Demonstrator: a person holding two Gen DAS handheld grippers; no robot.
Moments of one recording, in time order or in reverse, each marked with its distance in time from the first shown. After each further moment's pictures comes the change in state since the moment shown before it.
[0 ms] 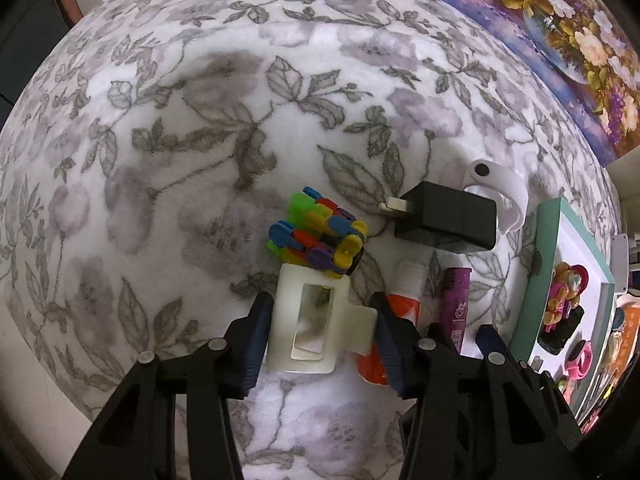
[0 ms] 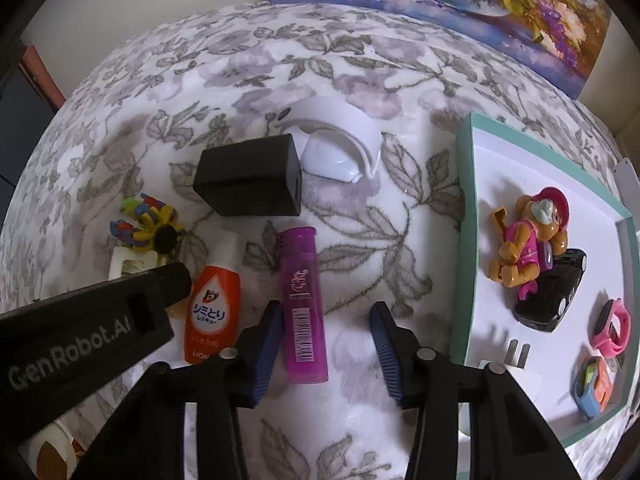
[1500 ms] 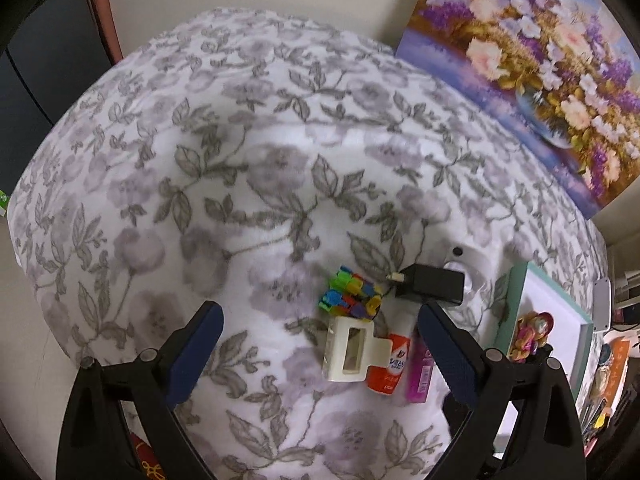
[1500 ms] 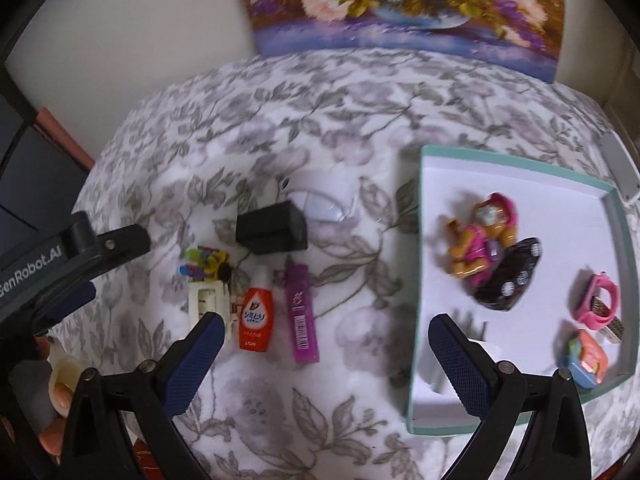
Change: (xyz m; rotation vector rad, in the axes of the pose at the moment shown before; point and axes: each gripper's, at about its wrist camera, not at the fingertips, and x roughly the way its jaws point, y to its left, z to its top) left arm -0.080 0.027 0.004 -0.061 -0.199 0.007; right arm -0.067 -0.037 -0.001 0.129 -0.065 0.145
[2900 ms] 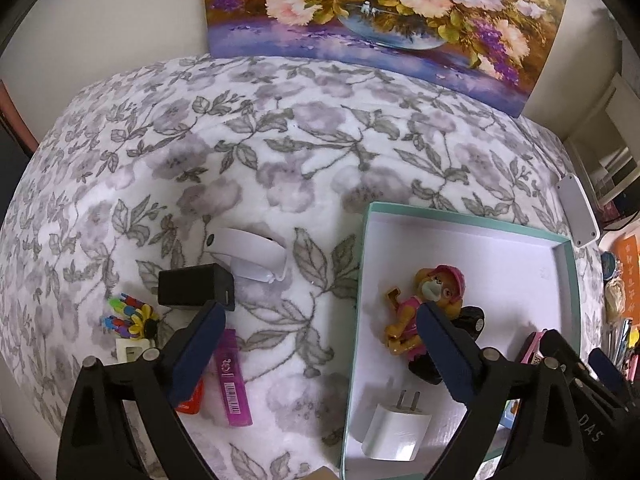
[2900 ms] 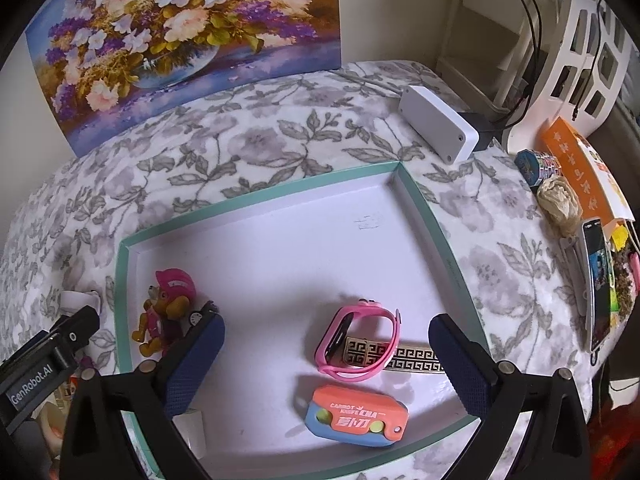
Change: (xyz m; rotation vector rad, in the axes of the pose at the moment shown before) left arm 0.018 -0.189 -0.042 0.365 -0.046 -0.056; right arm -0.049 -0.210 0.011 0.329 -0.099 -0.319
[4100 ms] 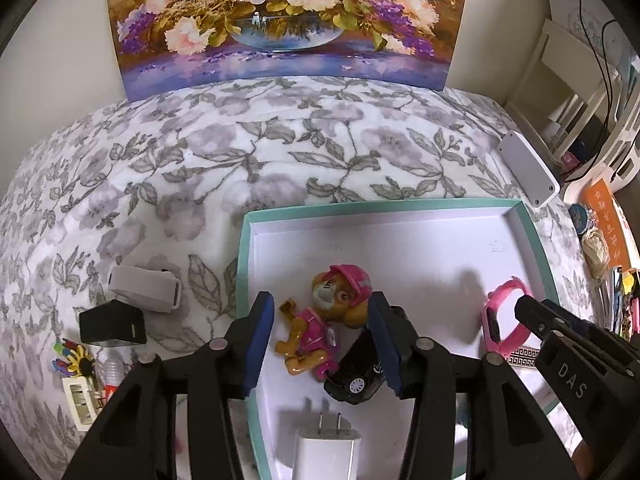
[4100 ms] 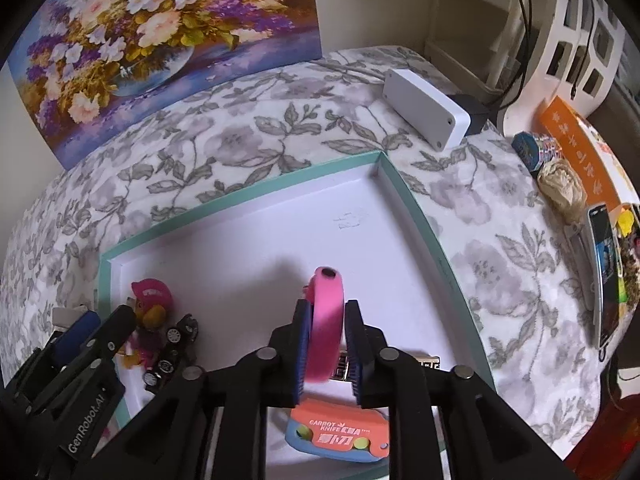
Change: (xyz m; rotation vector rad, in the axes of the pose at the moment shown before) left arm 0.011 -0.071 -0.011 0.208 -0.063 -0.104; right arm 0.013 -0.020 0.008 0.045 0.013 -0.001
